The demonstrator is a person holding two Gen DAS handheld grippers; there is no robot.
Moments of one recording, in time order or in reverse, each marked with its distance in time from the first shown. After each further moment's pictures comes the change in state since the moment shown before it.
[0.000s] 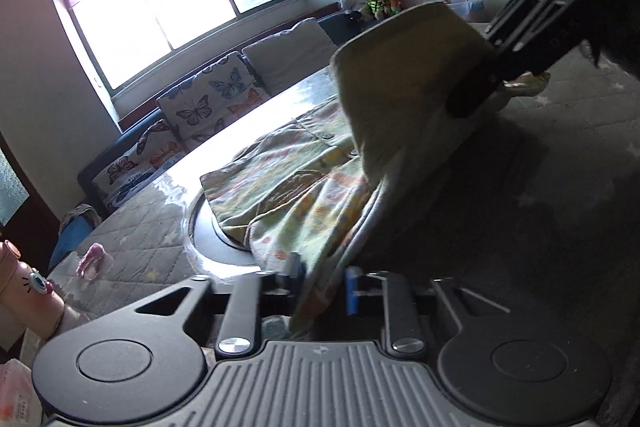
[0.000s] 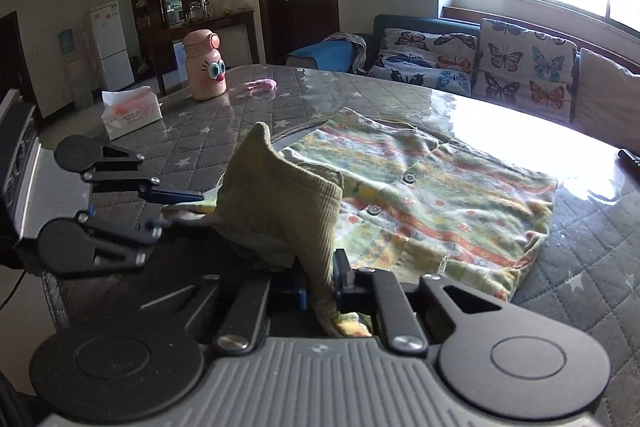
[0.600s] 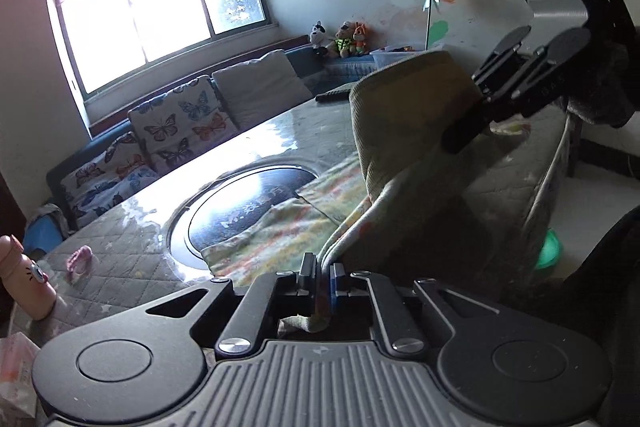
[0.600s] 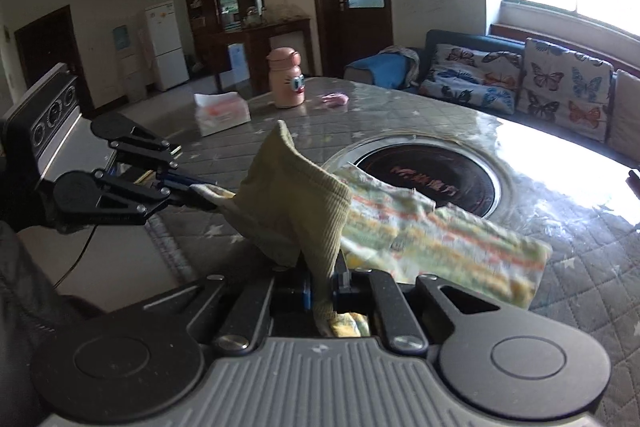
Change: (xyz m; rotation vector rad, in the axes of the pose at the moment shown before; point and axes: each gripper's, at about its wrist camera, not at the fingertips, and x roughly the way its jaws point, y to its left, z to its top) left arm -0.130 -0.012 0.027 -0.082 -0.065 -0.166; right arm -0.119 0.035 -0.003 -0.069 0.005 0.144
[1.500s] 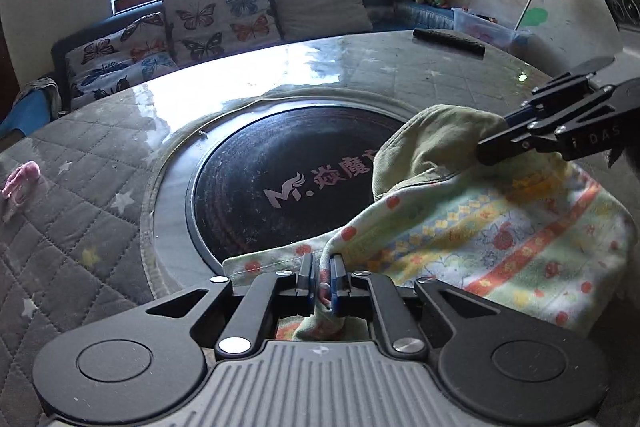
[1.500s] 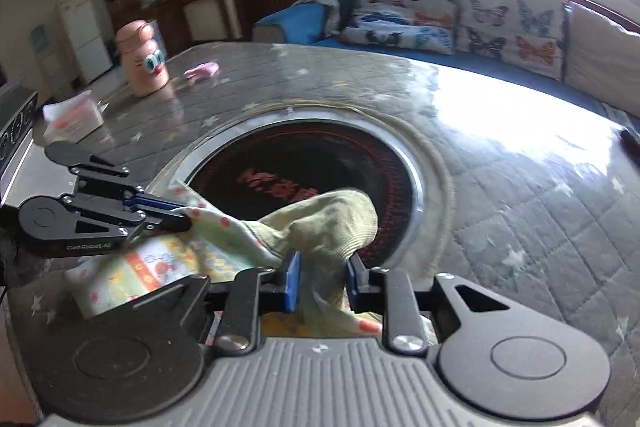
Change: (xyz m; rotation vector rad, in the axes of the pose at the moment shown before) left arm 0.207 0.117 0.010 -0.291 0.227 0.017; right arm 0.162 -0.136 0.044 0.205 0.106 -0.167
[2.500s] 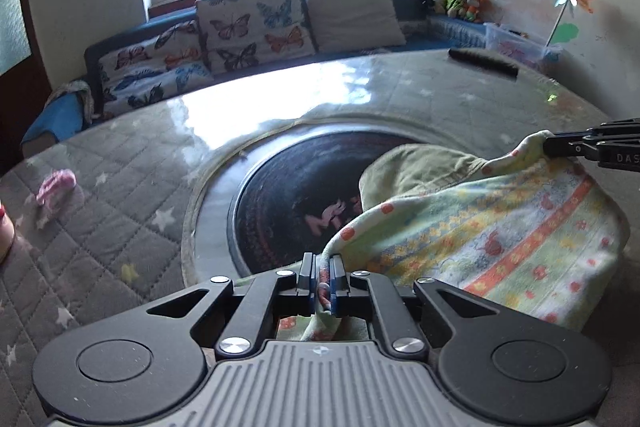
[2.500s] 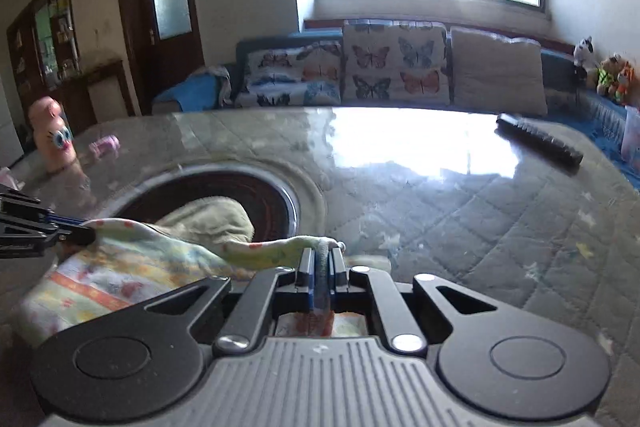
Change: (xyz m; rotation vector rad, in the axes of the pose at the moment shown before) left arm 0.000 0.002 0.015 -0.044 -0.006 0.111; right arm -0.004 -0.041 -0.043 0.161 -0.177 -0.268
